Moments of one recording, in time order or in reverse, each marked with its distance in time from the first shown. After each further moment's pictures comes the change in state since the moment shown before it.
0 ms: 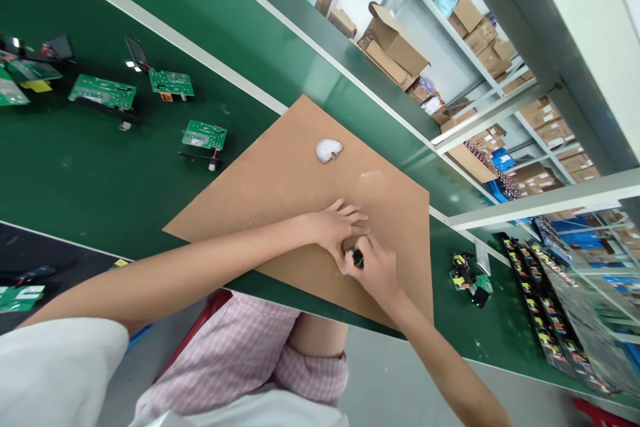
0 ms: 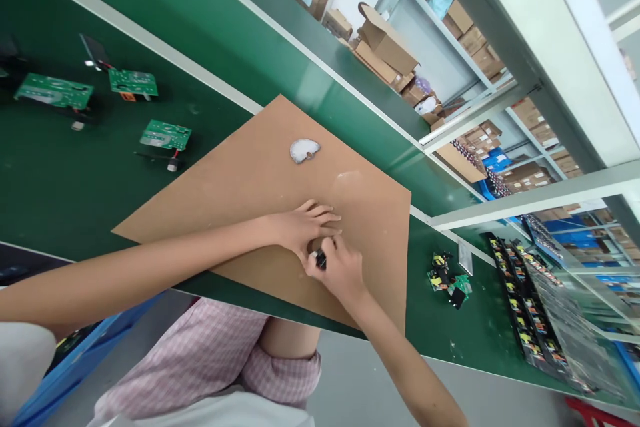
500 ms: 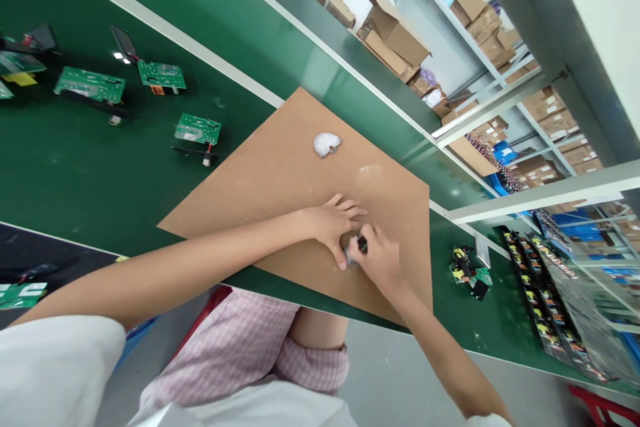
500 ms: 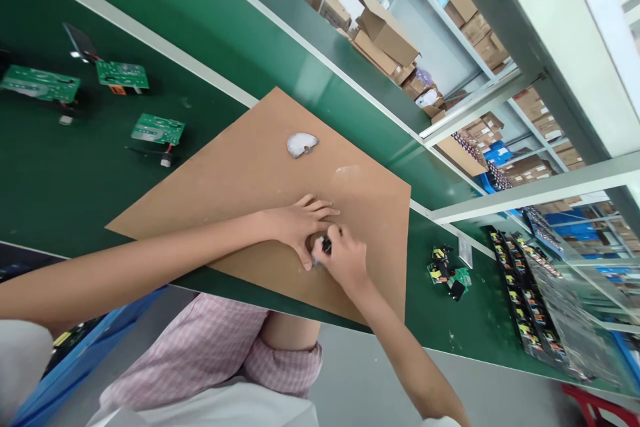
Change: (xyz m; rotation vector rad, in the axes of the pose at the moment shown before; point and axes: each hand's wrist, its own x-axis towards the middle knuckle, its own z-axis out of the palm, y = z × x) left_hand 0.001 0.001 0.000 -0.062 0.044 0.006; right_hand -0.001 -0.001 -0.002 -0.058 -0.023 0.048
